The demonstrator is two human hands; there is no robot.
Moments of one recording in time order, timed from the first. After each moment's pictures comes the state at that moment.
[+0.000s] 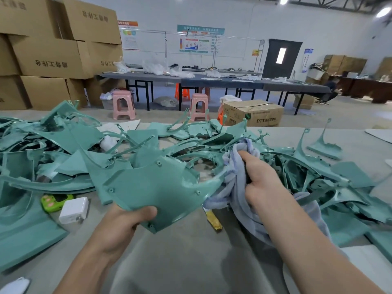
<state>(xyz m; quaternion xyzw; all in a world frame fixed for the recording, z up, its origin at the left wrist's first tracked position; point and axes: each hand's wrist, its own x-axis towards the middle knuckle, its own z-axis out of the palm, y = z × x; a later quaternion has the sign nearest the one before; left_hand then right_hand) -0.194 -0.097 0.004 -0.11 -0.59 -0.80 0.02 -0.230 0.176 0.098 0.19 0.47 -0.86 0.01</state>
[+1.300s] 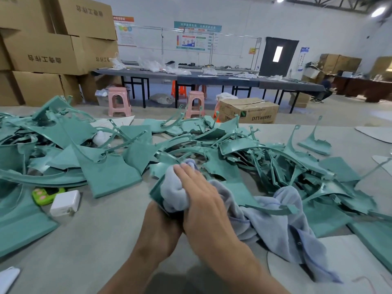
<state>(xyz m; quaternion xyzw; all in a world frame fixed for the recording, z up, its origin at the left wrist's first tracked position) -0.156 0.013 0.017 0.03 -0.65 -0.76 -0.05 -0.146 0.114 0.043 -0.22 0.88 -0.36 -0.23</state>
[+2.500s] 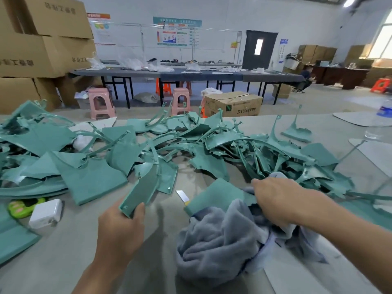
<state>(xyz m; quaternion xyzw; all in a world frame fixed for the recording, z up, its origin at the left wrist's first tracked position) -0.175 -0.041 -0.018 0.10 -0.83 -0.48 0.25 -0.138 0.262 0.087 0.00 0.98 0.15 0.11</state>
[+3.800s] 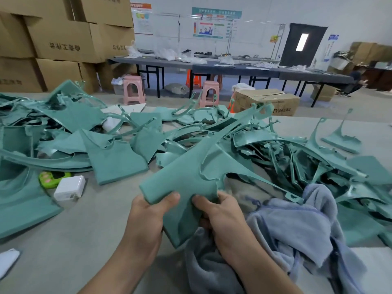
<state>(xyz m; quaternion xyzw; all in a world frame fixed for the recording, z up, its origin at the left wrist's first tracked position) -0.166 -0.008 -0.003 0.01 -0.54 -0.84 0.09 -0.173 0.132 -0.004 0.07 0.59 -0.80 0.04</state>
